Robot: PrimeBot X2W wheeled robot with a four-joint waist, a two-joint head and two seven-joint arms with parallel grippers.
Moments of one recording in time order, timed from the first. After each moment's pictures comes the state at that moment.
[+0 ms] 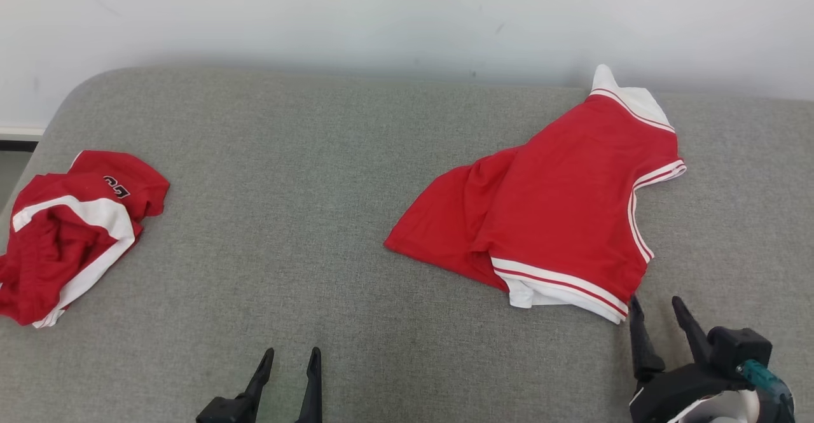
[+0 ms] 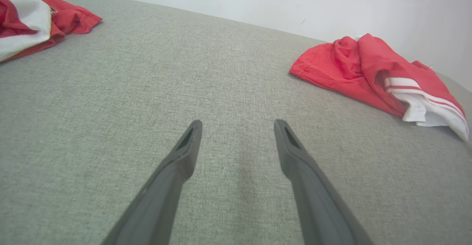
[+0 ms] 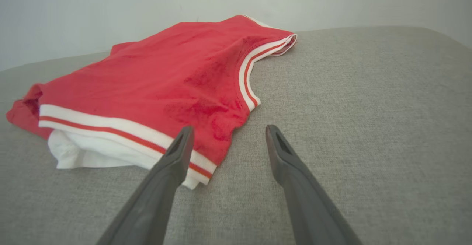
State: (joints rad) left arm -0.06 0.05 -0.23 0.37 -0.31 -0.04 -0.26; right arm -0.20 -0.19 -0.03 0.57 0.26 0.13 -0.26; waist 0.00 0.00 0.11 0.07
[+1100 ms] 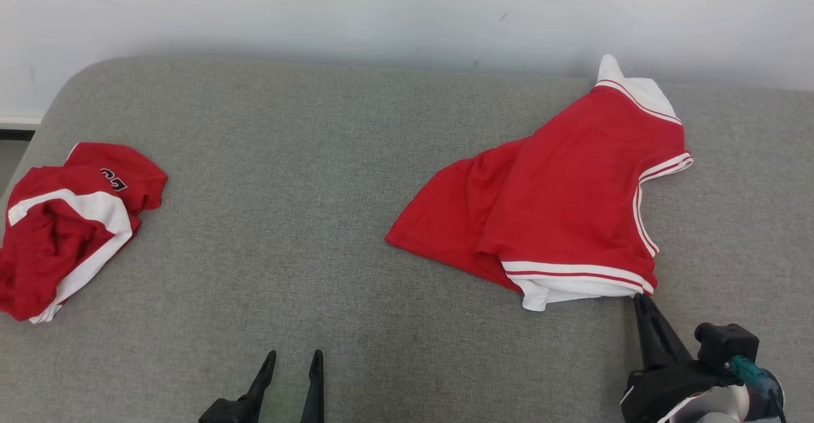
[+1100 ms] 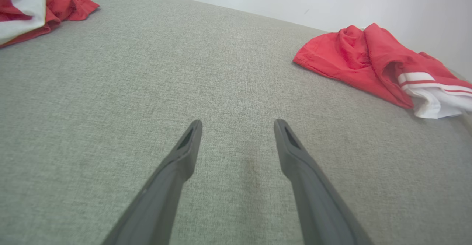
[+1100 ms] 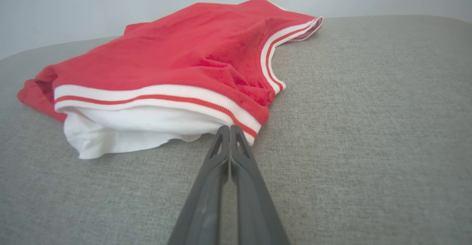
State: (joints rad) left arm -0.06 0.05 -0.24 0.38 -0.31 -0.04 -0.26; right arm -0.20 -0.19 0.03 0.57 0.26 0.13 -0.26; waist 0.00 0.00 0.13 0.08
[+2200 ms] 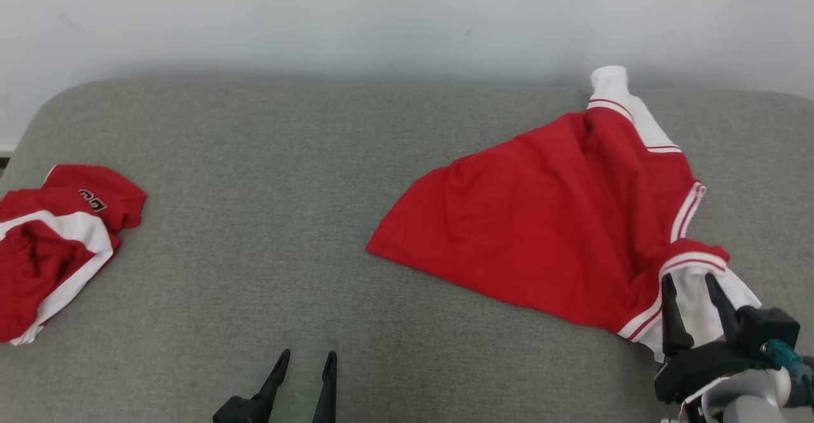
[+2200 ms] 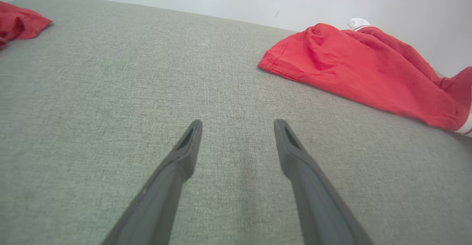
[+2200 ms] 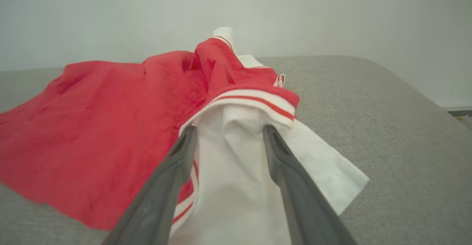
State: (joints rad) left arm -0.07 0.05 -0.26 0.39 -0.29 -0.06 -0.26; right arm -0.19 -0.19 -0.12 0.52 0.14 0.13 -0.23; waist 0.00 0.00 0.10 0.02
